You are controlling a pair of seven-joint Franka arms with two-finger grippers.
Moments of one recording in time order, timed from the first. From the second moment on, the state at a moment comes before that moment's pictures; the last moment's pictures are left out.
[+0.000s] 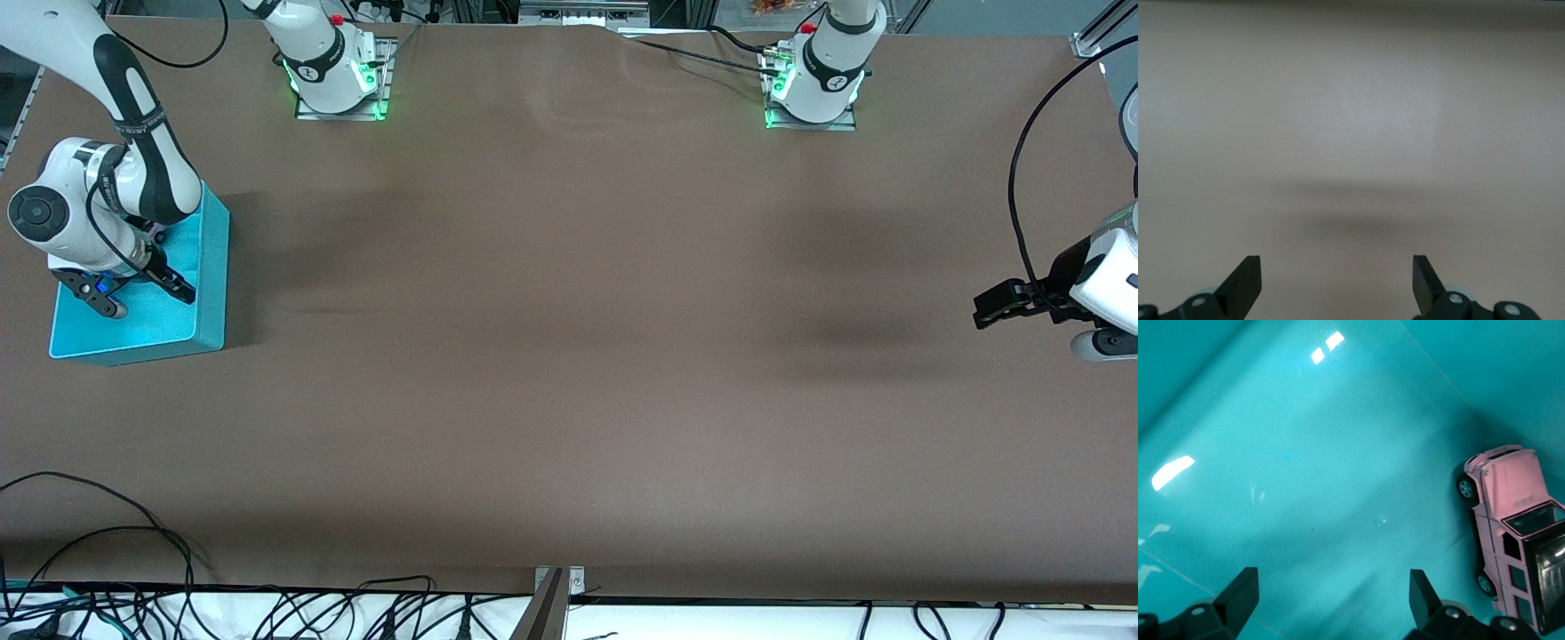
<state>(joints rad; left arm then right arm) 0.32 0.24 -0.33 -1.49 0.13 1.75 -0.10 -0.14 0.35 -0.22 -2.26 -0.26 2.53 0.54</state>
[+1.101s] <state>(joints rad) 0.32 0.24 -0.33 -1.49 0.13 1.75 -0.10 -0.14 0.54 -0.12 -1.96 -0.26 2.46 0.96</state>
